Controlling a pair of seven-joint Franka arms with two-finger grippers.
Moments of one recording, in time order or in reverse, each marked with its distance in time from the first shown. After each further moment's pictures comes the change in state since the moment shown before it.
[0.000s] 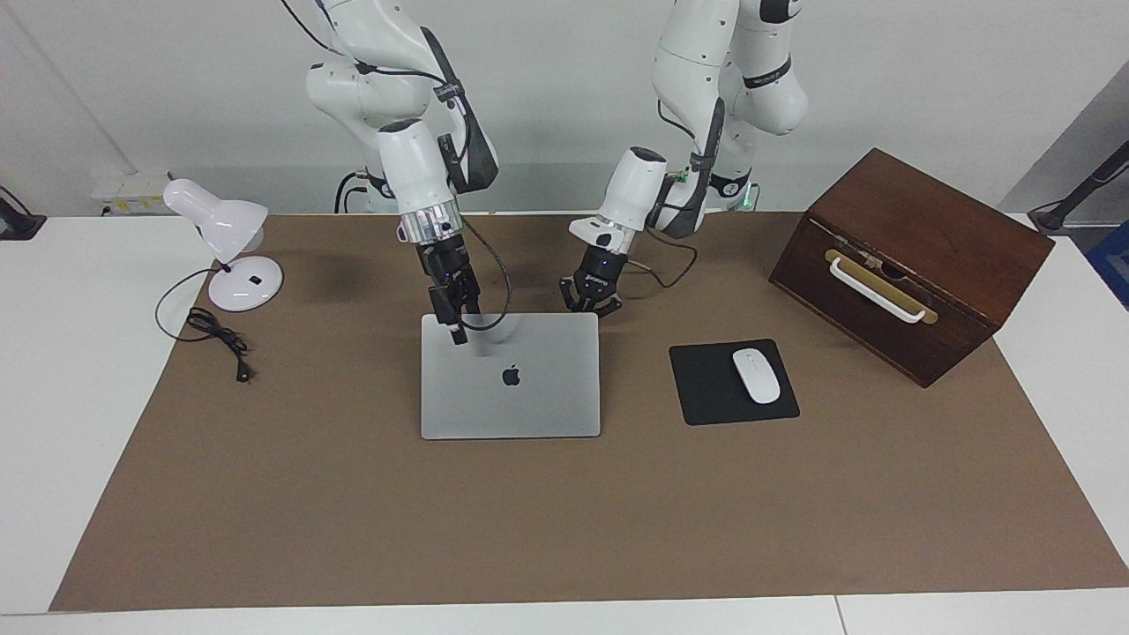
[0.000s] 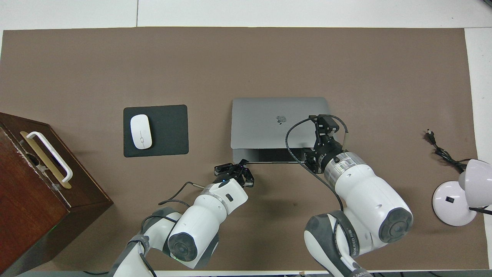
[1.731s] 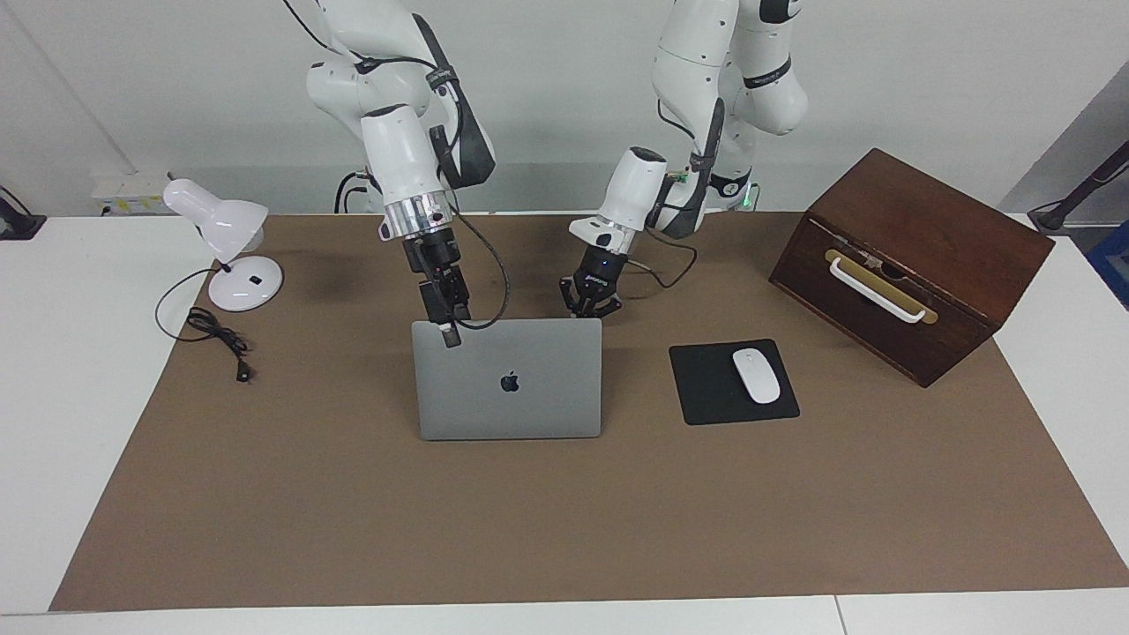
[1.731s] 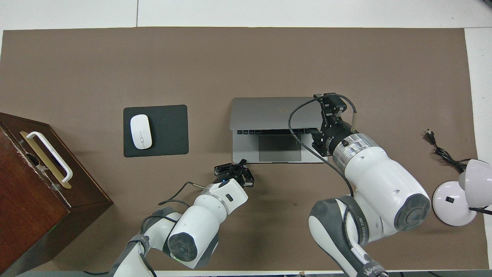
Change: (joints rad) left arm 0.000 0.001 0.000 0.000 0.000 0.002 0.000; right arm -0.045 -0.006 -0.006 0.137 -0.001 -0.081 -0.135
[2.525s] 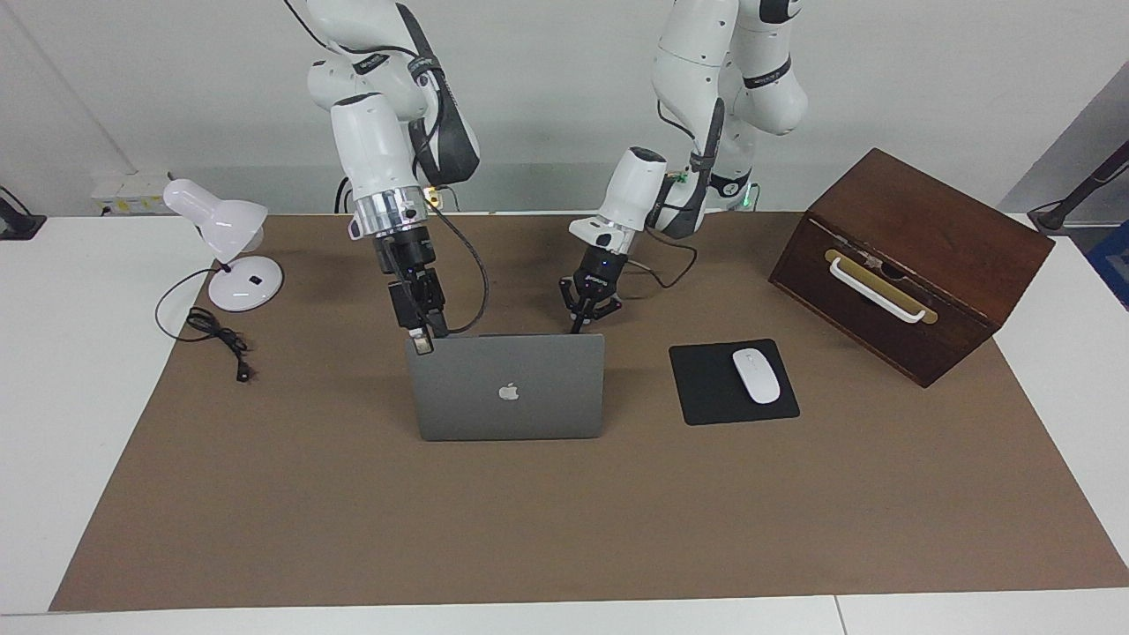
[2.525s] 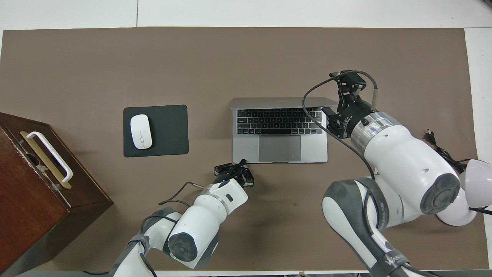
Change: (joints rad) left arm 0.000 0.001 0.000 0.000 0.000 0.001 0.000; right arm -0.075 0.009 -0.001 0.103 -0.012 -0.082 -0.082
